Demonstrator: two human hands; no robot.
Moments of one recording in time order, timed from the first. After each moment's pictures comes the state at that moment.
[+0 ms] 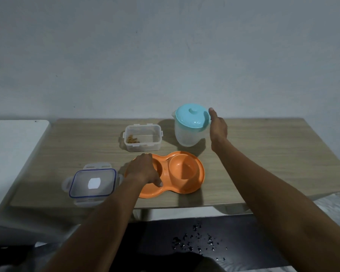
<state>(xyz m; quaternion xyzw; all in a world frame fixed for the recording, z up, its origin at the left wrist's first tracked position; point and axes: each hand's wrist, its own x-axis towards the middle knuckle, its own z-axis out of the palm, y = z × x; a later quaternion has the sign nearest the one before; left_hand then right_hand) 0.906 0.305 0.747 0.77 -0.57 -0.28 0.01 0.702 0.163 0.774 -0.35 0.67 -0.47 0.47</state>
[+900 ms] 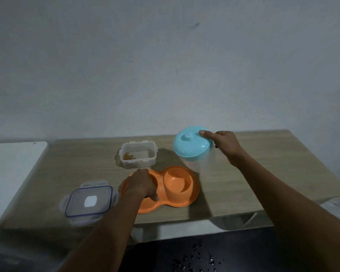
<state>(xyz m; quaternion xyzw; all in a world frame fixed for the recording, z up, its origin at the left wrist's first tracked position) 0.892 0.303 0.756 0.79 -0.54 -0.28 0.00 0.639 0.192 0.817 -0.56 0.58 -0.38 0.45</state>
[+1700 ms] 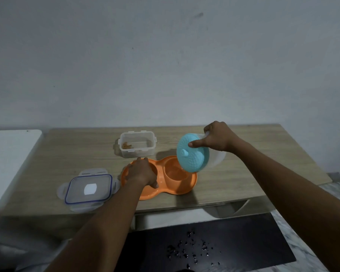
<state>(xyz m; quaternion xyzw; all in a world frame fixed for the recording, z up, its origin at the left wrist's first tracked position) 0.899 0.304 0.740 0.78 -0.54 -0.30 0.03 0.661 0.219 0.846 -0.78 0.59 -0.10 0.19</state>
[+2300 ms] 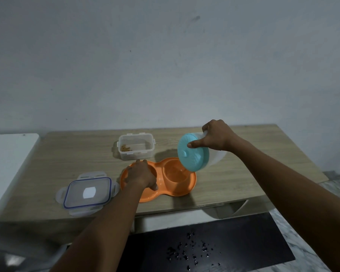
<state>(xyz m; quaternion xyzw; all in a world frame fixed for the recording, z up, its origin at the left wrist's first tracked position) 0.903 0.301 0.730 0.78 -0.55 -0.30 0.05 0.666 0.221 0.858 -0.79 0.59 -0.07 0.13</state>
